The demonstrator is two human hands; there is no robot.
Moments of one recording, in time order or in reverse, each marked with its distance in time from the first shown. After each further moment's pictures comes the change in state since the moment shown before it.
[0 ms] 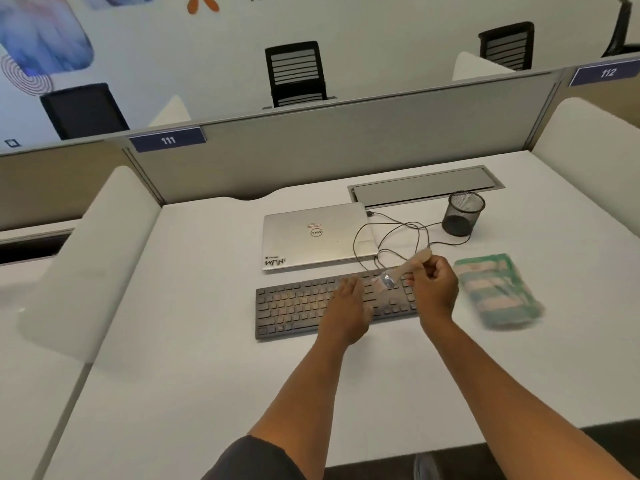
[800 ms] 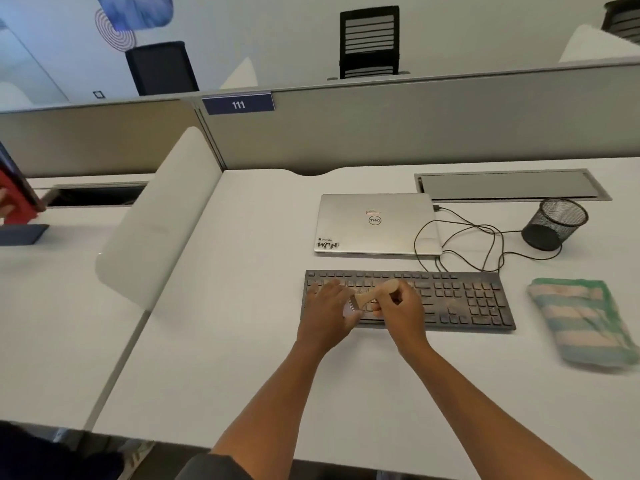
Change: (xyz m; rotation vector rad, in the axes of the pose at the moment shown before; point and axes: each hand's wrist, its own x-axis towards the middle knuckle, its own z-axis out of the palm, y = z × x) left_hand -0.057 -0.110 -0.029 0.118 0.305 -0.093; right_hand -0.083 0.012 0.102 -0.012 -0.503 0.073
